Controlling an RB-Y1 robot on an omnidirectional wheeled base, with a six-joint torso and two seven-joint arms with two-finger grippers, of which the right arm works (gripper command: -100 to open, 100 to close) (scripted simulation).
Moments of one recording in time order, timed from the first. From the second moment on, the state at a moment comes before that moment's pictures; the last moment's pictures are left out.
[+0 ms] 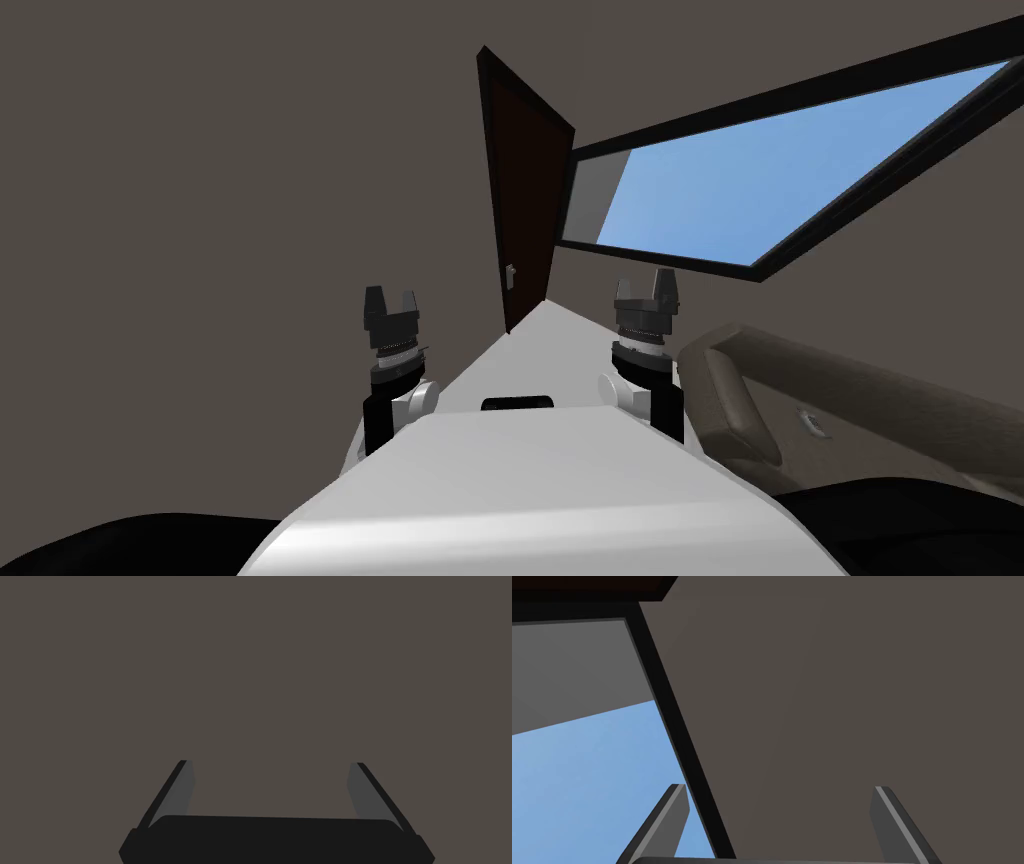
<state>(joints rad) 0.52 0.05 -0.04 -2.40 -0.06 -0.50 0.10</state>
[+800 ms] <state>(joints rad) 0.48 -0.05 0.04 -2.28 -0.18 -0.51 -0.06</state>
